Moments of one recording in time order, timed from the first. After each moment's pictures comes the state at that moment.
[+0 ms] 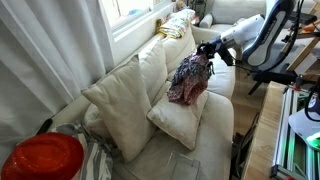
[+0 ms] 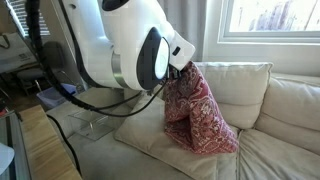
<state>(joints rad) -0.60 0.58 0.03 -2.44 -0.90 3.96 1.31</state>
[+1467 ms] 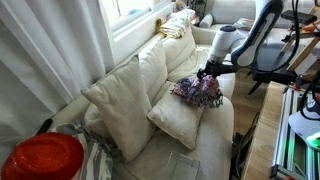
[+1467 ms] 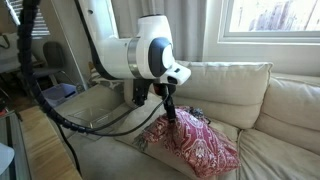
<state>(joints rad) -0.60 0.62 0.15 -2.36 -0.92 3.09 1.10</state>
